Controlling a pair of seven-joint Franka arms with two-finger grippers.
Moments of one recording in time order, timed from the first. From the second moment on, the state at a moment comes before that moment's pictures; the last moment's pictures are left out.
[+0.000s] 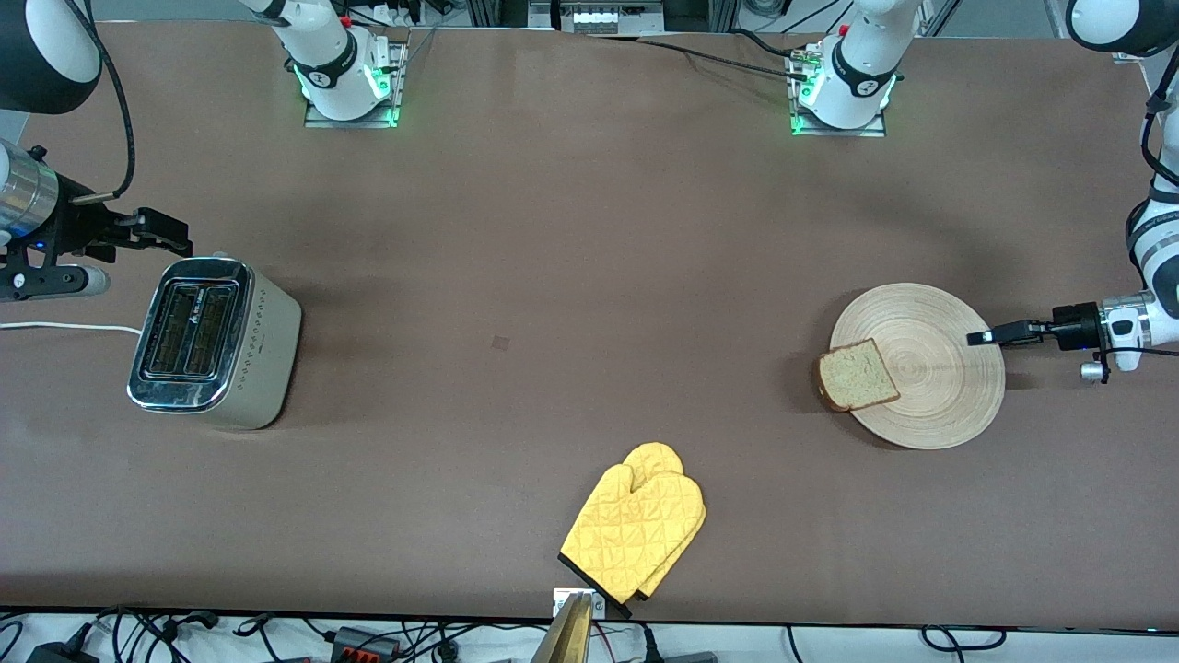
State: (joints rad) left arm 0.64 0.82 -0.04 -1.60 -0.70 1.74 0.83; right arm 0.09 0.12 -0.09 -1.59 -0.02 1.56 -0.09
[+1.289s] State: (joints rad) left arm 0.12 0.87 -0.24 -1.73 -1.21 1.86 0.85; right arm 0.09 0.14 -0.09 -1.59 0.01 1.49 -0.09
